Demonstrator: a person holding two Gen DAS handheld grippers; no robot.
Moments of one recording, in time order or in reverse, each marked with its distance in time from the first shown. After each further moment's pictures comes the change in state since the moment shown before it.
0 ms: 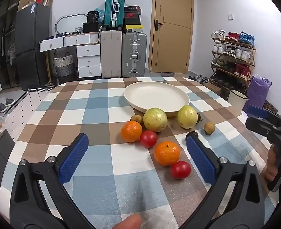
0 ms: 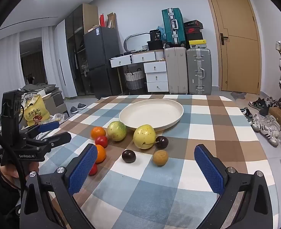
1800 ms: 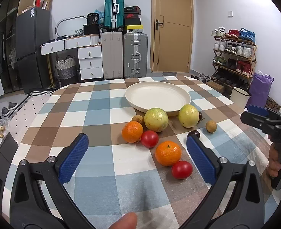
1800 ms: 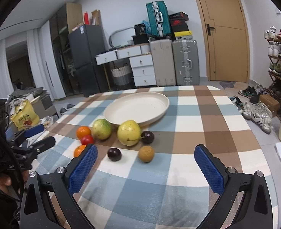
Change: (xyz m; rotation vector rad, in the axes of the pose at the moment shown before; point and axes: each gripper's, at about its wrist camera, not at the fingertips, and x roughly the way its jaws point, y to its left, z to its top) left arm -0.003 -0.004 0.000 0.029 -0.012 0.028; right arm 0.011 -0.016 0.000 0.076 0.063 -0.086
